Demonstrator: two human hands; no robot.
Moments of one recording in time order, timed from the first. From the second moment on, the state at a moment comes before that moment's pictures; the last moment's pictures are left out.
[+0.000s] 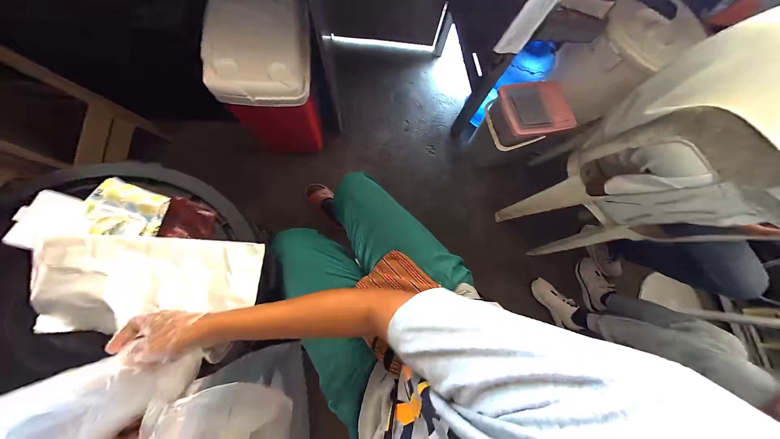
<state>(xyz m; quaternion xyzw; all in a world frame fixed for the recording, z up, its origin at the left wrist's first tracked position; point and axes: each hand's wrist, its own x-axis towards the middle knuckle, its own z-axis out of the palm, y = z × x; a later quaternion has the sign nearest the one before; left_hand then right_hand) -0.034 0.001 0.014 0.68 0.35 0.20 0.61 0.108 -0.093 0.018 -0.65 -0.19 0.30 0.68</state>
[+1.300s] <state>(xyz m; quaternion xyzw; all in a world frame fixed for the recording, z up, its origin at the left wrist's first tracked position) -0.063 -0.132 0.117 0.62 0.18 0.38 0.67 0.045 -0.270 0.118 -0.62 -0.44 0.17 0.62</state>
